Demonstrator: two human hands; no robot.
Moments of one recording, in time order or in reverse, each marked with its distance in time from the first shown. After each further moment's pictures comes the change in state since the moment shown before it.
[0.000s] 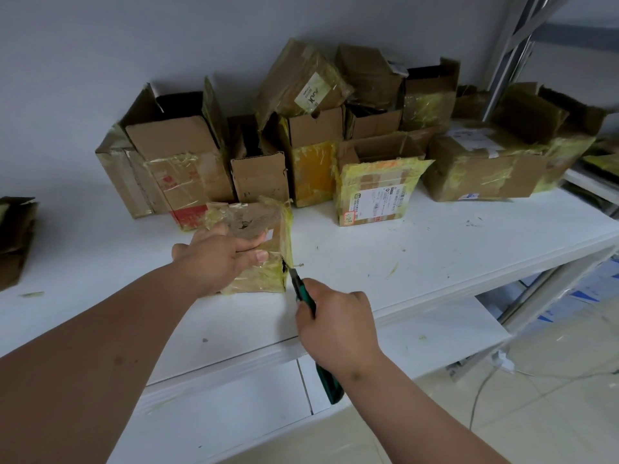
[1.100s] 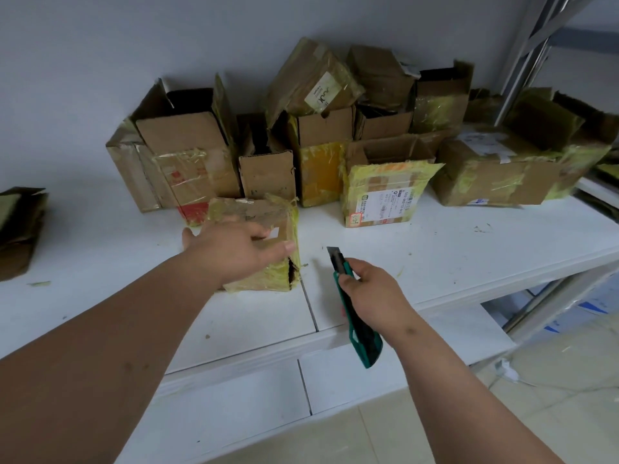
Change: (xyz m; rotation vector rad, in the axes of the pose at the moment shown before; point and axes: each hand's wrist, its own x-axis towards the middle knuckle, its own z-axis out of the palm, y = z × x) left_hand -0.016 0.035 -0.021 0.021 0.002 -0.101; right_hand 0.033 0.041 -0.035 0.508 -0.163 0.364
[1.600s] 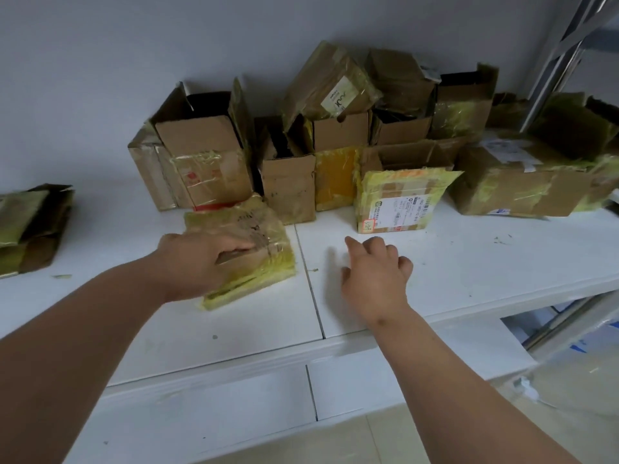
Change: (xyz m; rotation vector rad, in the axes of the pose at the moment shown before) left_hand -0.026 -0.045 -0.022 0.071 -0.062 0.158; right_hand 0.037 -0.004 0.011 -0.739 0.260 -0.228
